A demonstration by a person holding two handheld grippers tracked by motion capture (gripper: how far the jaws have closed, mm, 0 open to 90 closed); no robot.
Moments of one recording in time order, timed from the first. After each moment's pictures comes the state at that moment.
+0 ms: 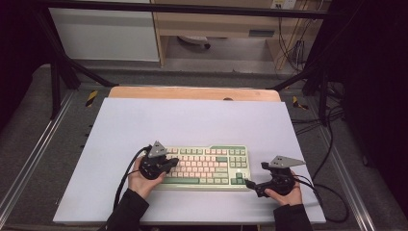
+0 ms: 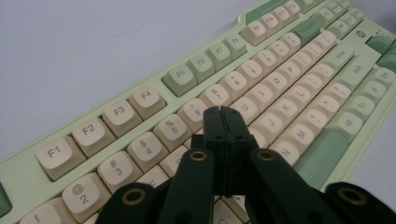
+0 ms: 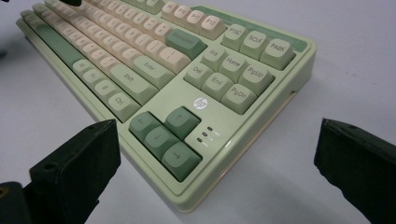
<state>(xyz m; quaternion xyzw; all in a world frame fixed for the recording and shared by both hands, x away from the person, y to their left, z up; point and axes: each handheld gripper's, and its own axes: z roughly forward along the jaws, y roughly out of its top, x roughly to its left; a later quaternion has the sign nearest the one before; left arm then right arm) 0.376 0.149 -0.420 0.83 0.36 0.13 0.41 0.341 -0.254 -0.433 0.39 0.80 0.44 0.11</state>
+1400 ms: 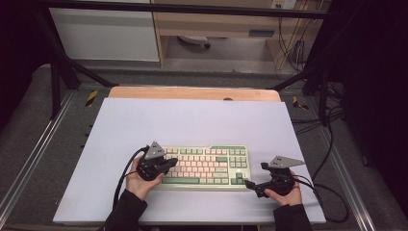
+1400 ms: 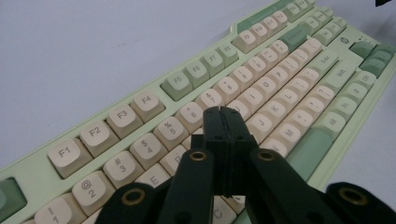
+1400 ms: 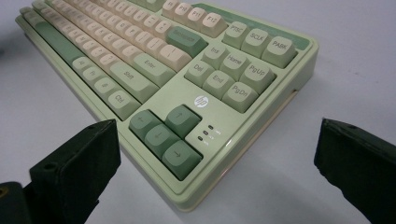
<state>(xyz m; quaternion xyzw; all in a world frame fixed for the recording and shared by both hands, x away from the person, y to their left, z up) 0.368 0.157 -0.411 0.83 0.35 0.14 0.42 0.341 -0.253 -0.434 0.38 0.80 0.44 0.11</state>
